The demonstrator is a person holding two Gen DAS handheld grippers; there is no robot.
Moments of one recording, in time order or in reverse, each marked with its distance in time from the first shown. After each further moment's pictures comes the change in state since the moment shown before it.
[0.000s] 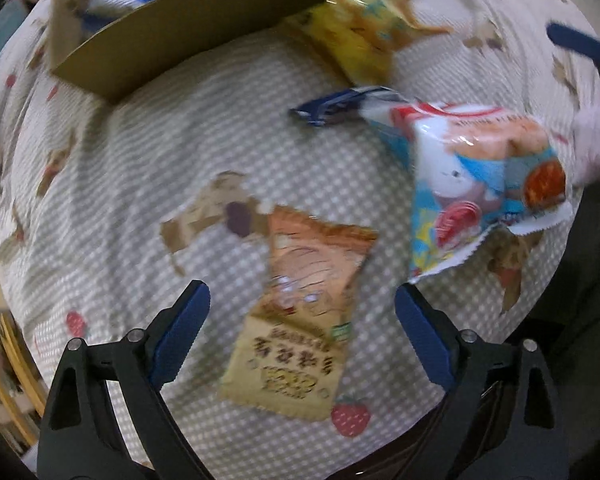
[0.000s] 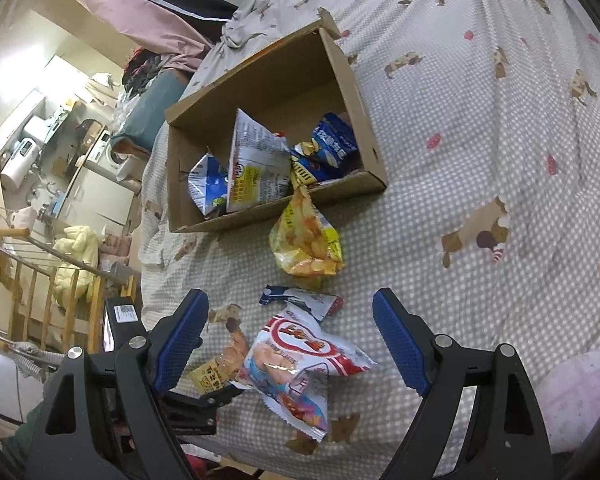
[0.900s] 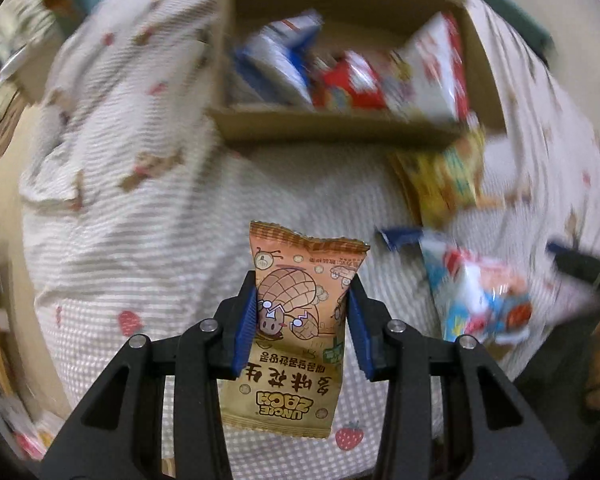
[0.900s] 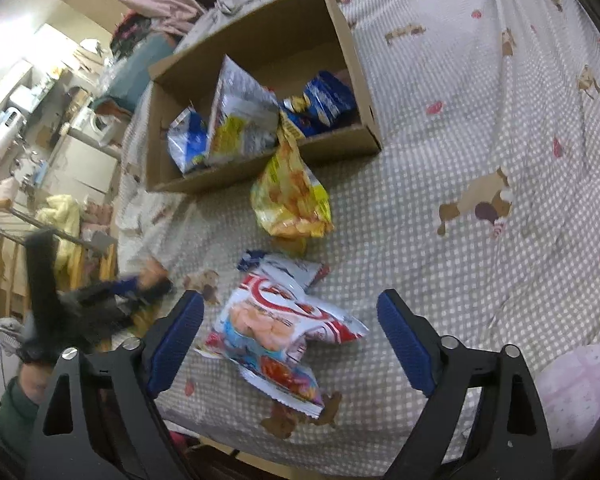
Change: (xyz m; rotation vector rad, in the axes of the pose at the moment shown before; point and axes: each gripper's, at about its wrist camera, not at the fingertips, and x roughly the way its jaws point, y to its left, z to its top) left arm -0.077 0.075 0.022 -0.397 -0.236 -0.012; right arm 0.033 0.002 -0.014 -0.054 0.146 -0.092
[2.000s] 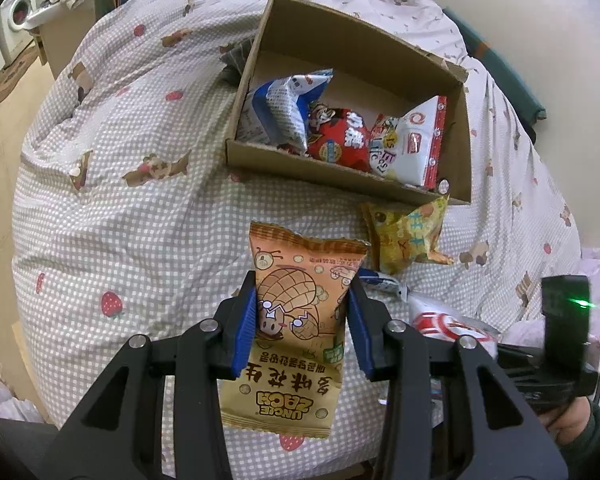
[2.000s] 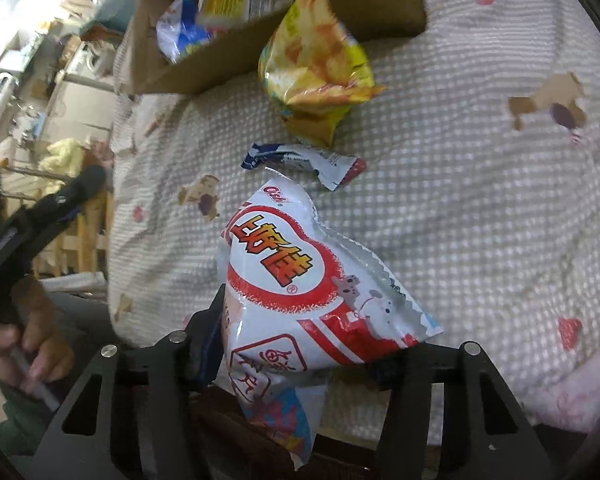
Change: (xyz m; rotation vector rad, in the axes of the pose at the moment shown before) left arm -0.029 0.017 -0.009 -0.167 -0.098 -0.129; right arm 0.038 0.005 -0.026 0.008 0.241 0.104
